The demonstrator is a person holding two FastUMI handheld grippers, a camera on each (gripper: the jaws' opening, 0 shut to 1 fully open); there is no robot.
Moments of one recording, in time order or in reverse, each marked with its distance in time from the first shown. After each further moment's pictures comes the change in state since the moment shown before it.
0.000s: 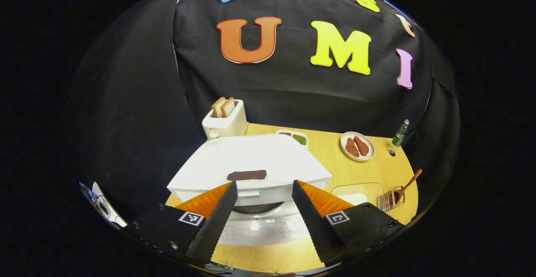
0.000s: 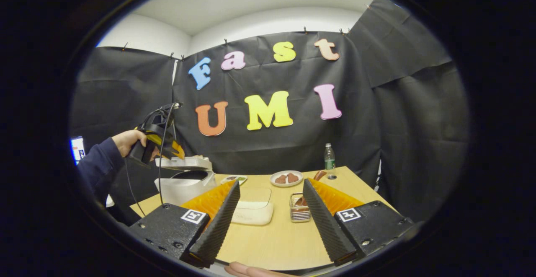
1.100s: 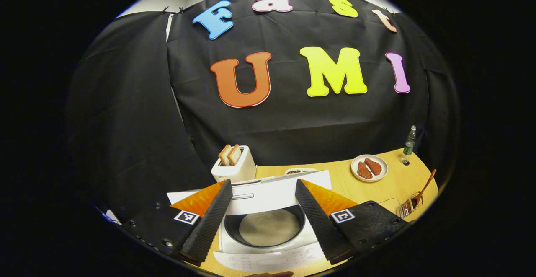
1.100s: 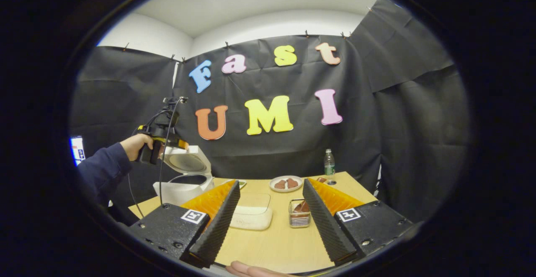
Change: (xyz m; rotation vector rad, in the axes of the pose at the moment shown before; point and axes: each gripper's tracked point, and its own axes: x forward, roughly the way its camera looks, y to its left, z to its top) left arm -0.004 -0.001 0.090 0.191 -0.335 0.092; right arm 0.009 -0.003 0.011 -0.011 -0.023 -0.001
